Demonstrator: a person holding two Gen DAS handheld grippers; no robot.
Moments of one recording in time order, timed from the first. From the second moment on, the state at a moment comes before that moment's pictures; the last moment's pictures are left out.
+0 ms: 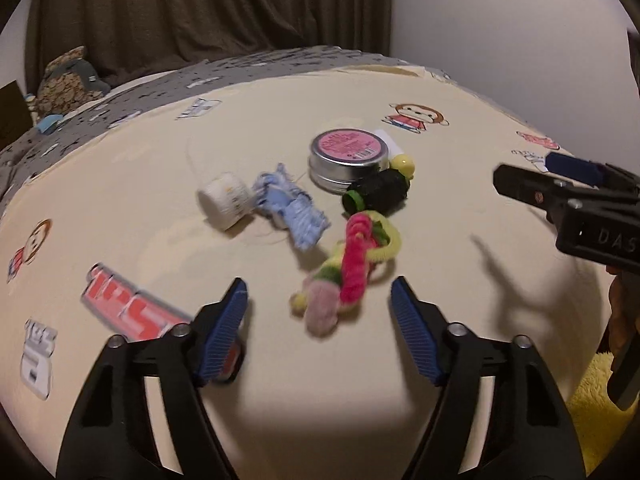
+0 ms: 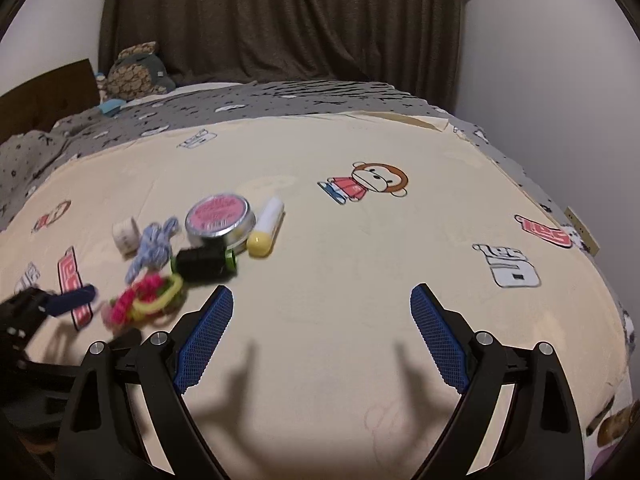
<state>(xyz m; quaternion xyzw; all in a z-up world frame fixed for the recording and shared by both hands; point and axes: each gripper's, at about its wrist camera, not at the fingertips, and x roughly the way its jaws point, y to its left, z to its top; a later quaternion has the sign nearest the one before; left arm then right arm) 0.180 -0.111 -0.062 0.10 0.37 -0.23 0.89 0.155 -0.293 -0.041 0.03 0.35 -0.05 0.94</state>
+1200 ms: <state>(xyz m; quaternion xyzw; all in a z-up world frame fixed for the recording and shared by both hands) 0.113 -0.024 -0.043 0.07 0.37 -0.19 0.91 0.149 -0.211 -0.061 -0.05 0.37 0.06 0.93</state>
